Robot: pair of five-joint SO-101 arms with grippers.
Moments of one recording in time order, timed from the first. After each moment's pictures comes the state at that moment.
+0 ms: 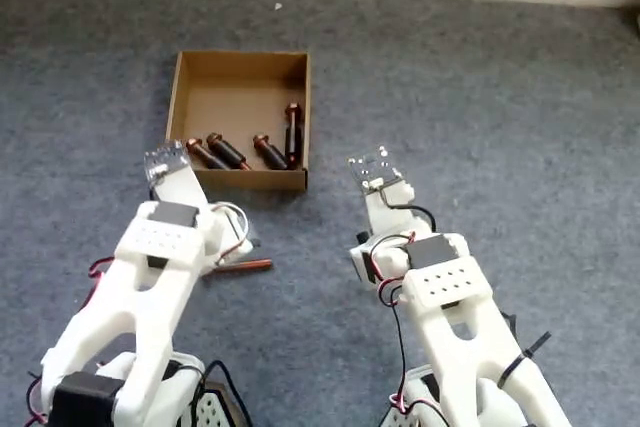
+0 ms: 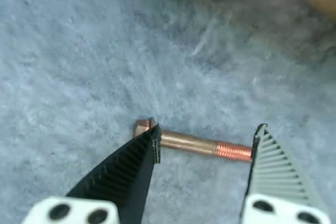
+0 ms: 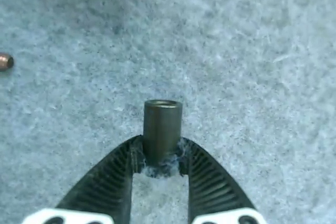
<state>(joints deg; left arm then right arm) 2.1 -24.2 54.8 58.2 41.7 -22.8 -37.2 60.9 50.2 11.5</state>
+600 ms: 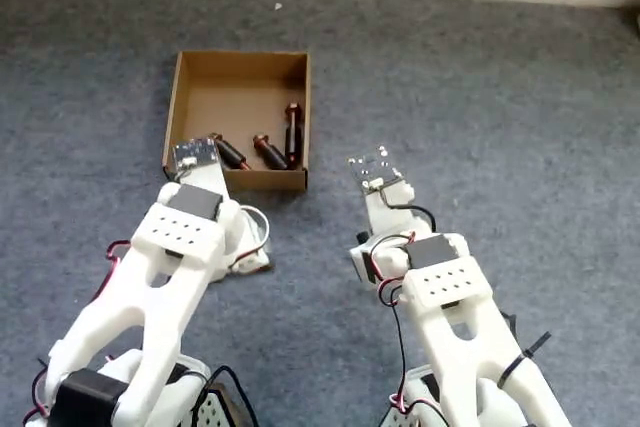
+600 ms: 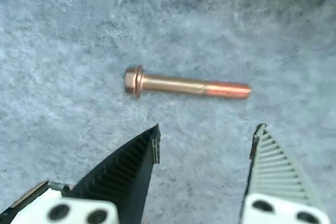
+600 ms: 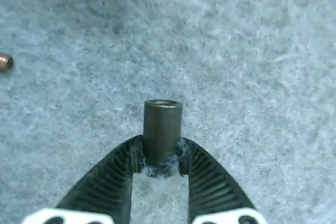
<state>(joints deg) 10.6 -24.0 48.6 74.5 41.2 -22.8 -37.2 60.9 50.2 11.5</state>
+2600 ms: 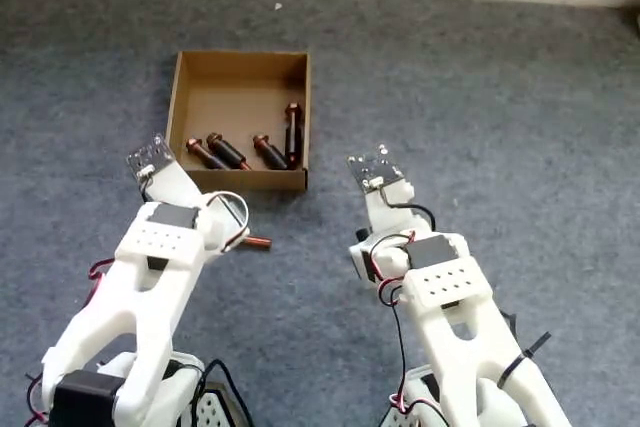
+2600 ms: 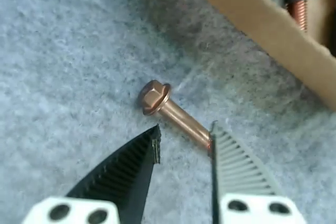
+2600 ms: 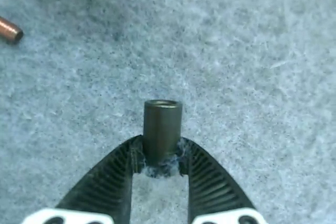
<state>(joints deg) 2.5 -23.9 58.5 46.1 51.9 -22.8 -37.2 60.9 49.0 11.5</state>
